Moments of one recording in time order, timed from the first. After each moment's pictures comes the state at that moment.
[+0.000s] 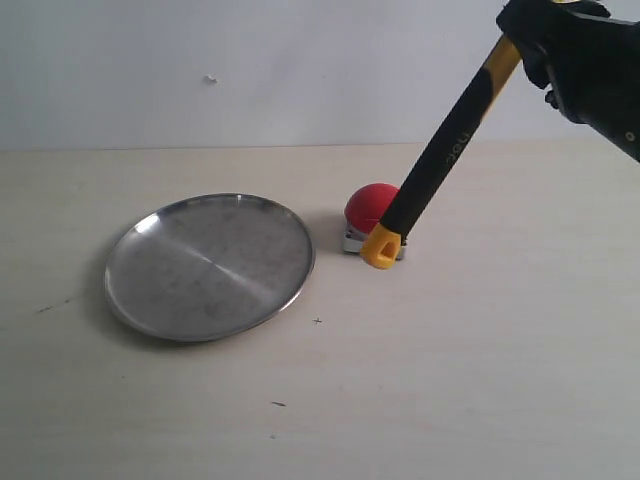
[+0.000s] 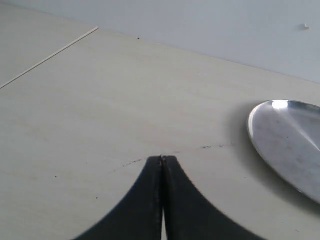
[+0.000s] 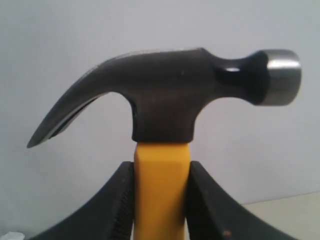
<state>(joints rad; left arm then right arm) 0.07 0.01 0.00 0.31 0.39 -0.51 0.29 1.30 -0.56 -0.16 -0.77 0.72</state>
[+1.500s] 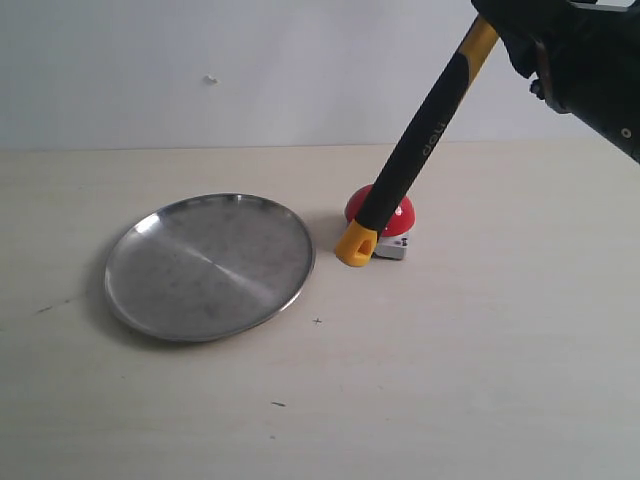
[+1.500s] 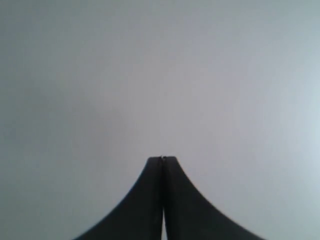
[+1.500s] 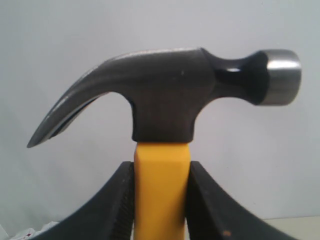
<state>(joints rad) 0.07 0.17 -0.29 0.49 -0.51 -1.01 0.29 1.30 -0.56 -0.29 -0.88 0.82</state>
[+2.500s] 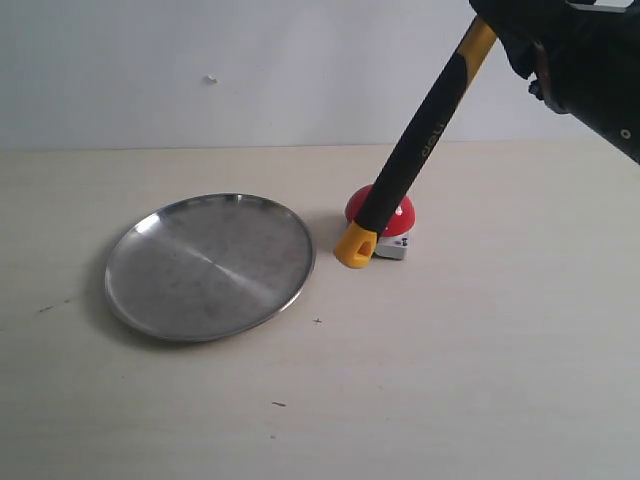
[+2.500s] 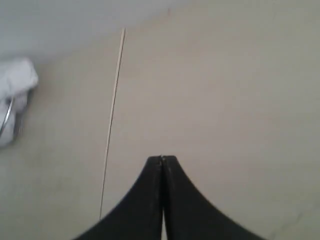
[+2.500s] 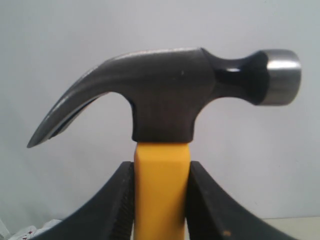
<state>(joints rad) -0.13 1.42 -0.86 1.13 0.62 -0.74 0.29 1.30 -0.56 -0.30 -0.88 0.82</state>
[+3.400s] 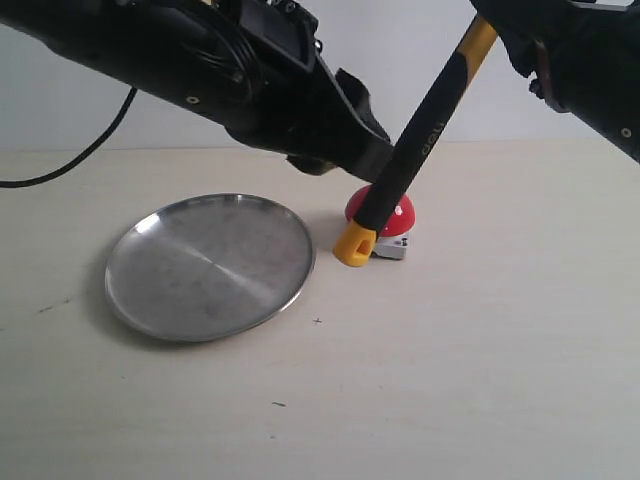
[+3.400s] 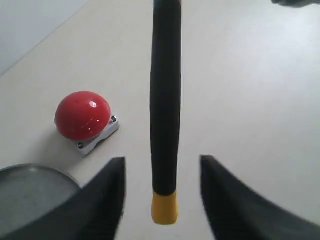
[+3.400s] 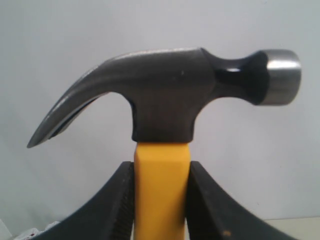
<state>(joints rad) -0.84 1.52 -1.33 -0.18 0.59 0.25 0.29 1.30 -0.56 -0.30 -0.89 0.82</state>
